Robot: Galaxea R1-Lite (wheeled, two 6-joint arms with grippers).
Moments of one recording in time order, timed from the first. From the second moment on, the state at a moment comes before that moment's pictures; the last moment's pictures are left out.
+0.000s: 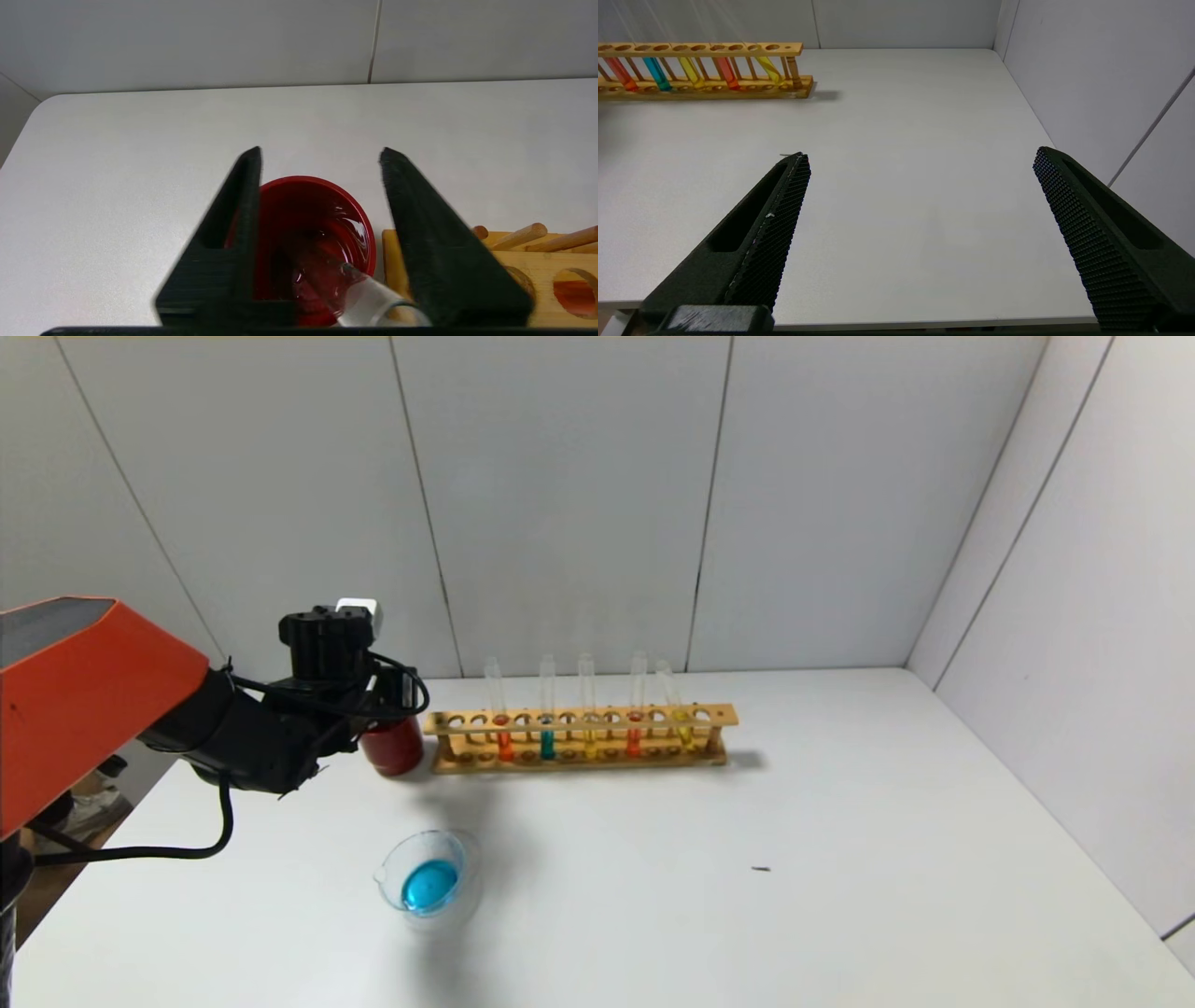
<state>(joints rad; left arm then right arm) -0.15 2.15 -1.08 -0.80 0.23 -0.01 0.00 0.00 0.00 0.00 0.00 0.00</state>
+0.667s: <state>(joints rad) -0.15 1.97 -1.08 -0.67 0.22 0.02 0.00 0.00 0.00 0.00 0.00 0.00</state>
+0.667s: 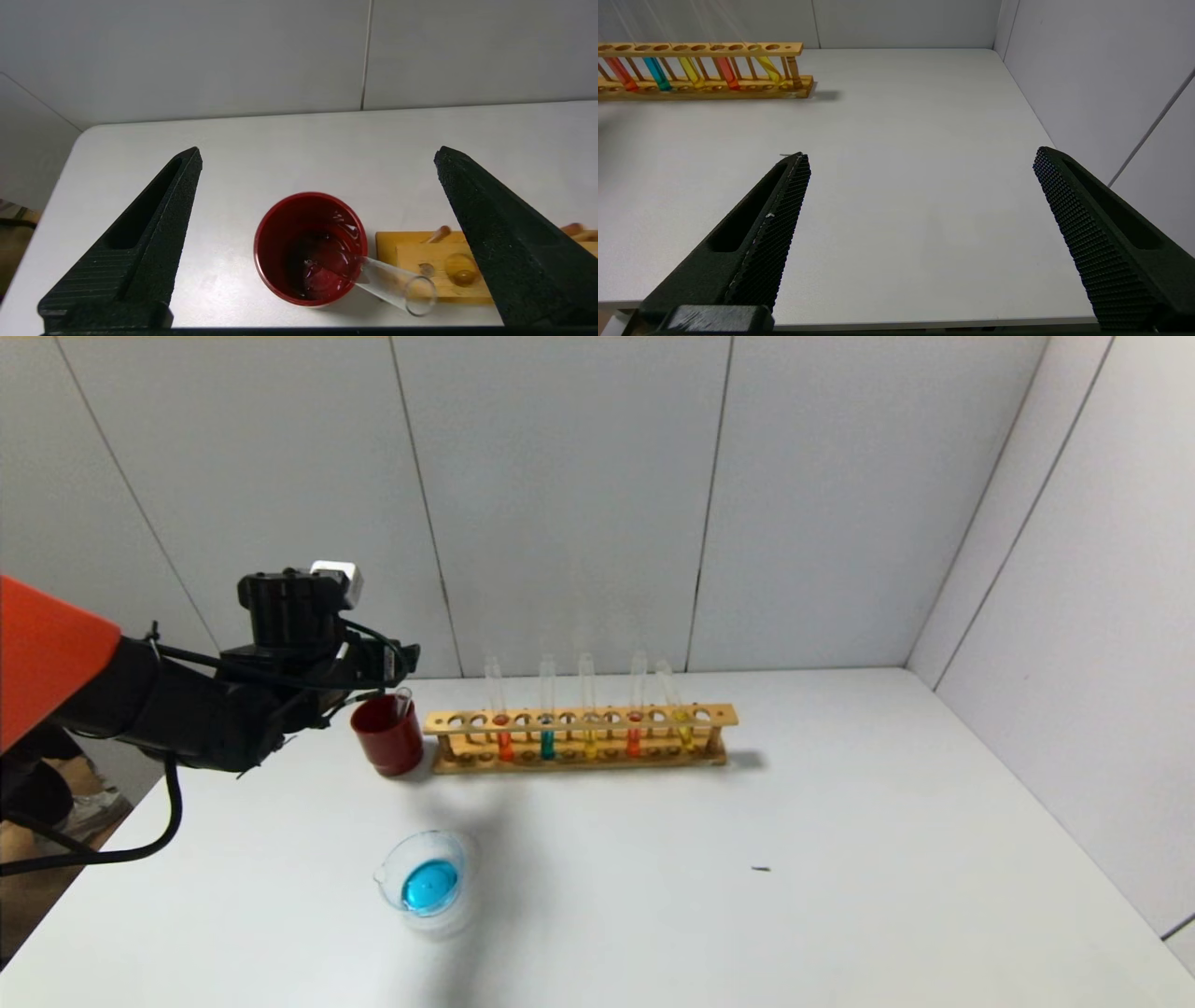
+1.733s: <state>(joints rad) -0.47 1.62 -0.68 -0.66 0.18 -0.08 0.00 0.00 0.00 0.00 0.00 0.00</state>
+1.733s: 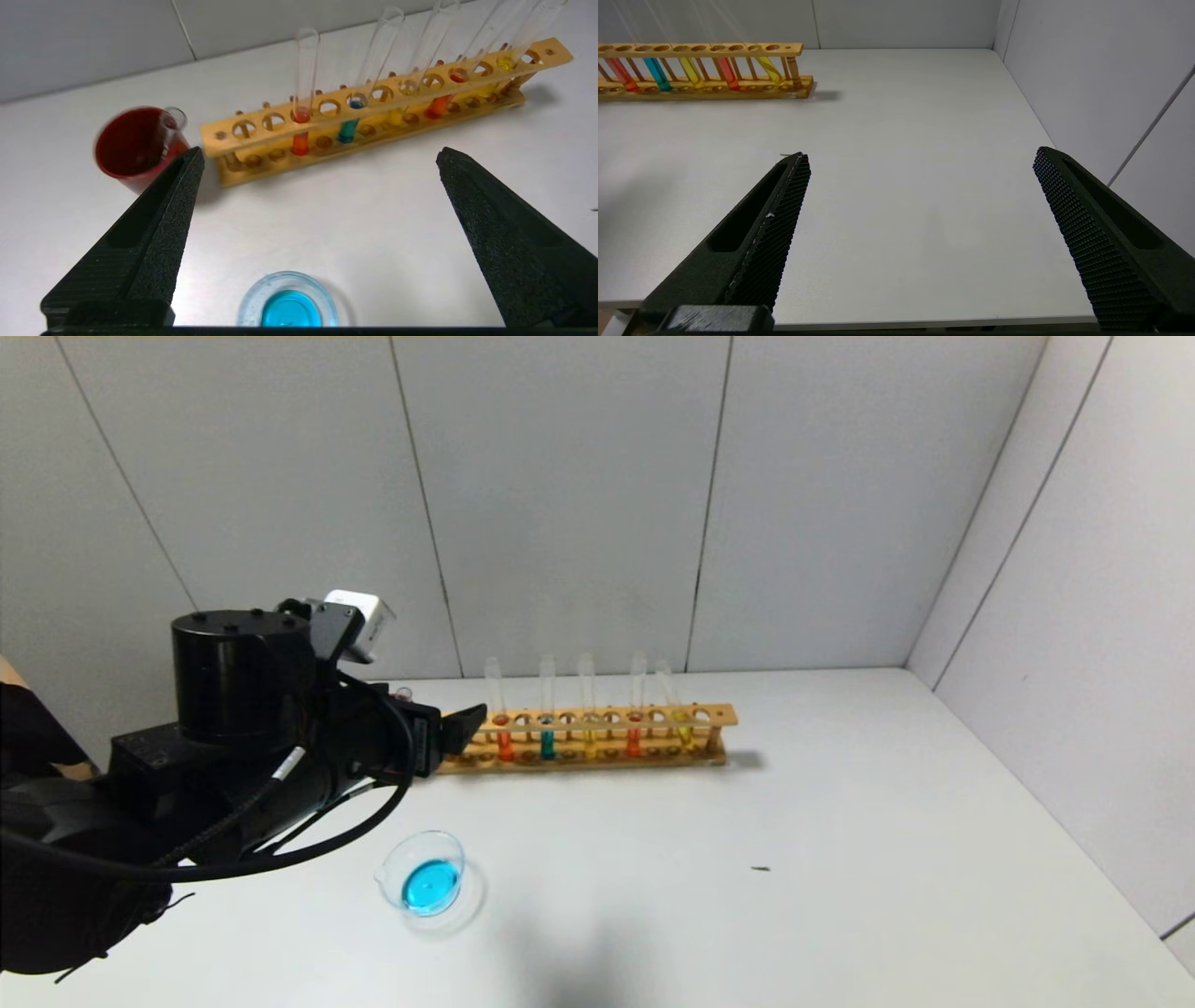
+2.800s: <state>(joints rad) -0.38 2.07 -1.04 -0.75 0.17 -0.11 0.00 0.00 0.00 0.00 0.00 0.00</state>
